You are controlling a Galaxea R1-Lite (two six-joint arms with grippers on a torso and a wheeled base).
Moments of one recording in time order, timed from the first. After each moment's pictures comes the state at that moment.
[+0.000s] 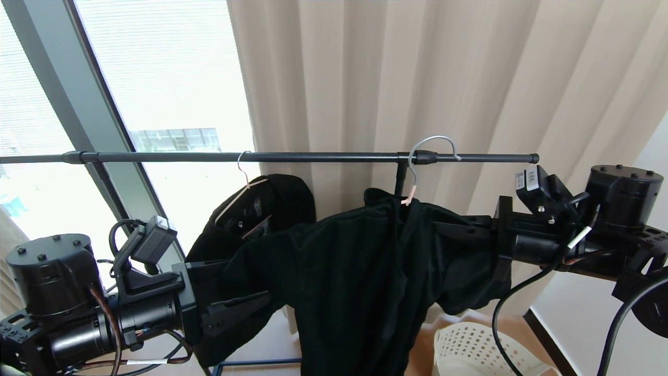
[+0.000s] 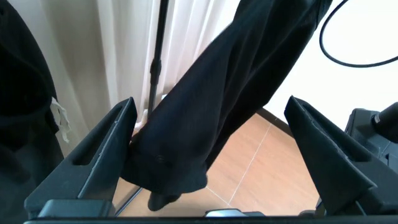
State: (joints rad) left arm -0.24 1.63 -0.24 -1.14 -0.71 -0.06; right arm 0.24 1.71 -0.63 -0.87 0.81 -0.32
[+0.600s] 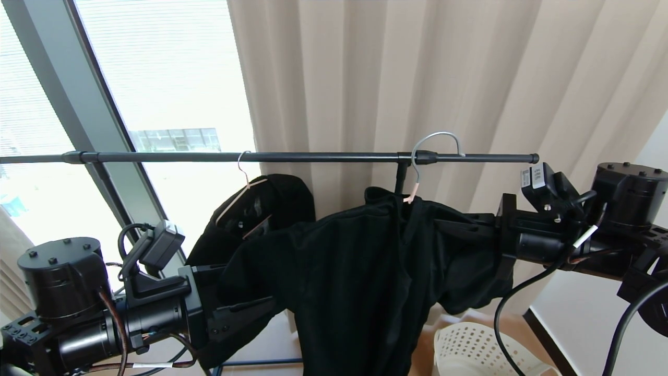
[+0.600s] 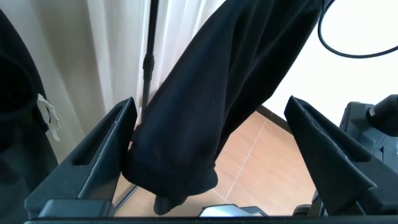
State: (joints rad) left arm -0.26 1.66 -0.23 -1.16 -0.71 -0.06; right arm 0.24 1.69 -0.63 -0.86 0.81 -0.32
